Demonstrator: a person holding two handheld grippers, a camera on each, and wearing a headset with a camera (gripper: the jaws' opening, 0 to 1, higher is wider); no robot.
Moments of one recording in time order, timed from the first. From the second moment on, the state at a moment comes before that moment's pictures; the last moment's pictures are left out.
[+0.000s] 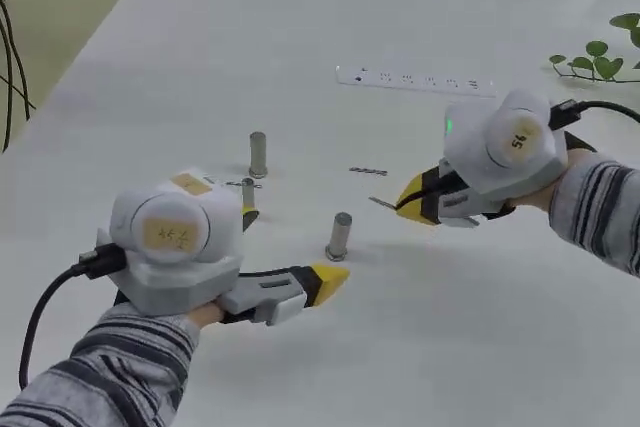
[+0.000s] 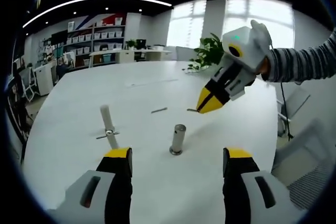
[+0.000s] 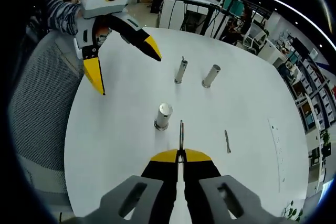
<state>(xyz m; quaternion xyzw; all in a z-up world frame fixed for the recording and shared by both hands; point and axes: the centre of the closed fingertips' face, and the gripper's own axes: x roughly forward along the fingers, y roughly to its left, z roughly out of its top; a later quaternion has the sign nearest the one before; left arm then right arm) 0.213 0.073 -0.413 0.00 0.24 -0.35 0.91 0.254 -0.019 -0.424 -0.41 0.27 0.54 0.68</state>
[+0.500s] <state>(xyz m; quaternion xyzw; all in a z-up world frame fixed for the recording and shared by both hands) 0.196 0.050 -0.403 -0.07 0.26 -0.38 0.89 0.212 0.005 -0.418 -0.43 0.22 0.59 0.64</state>
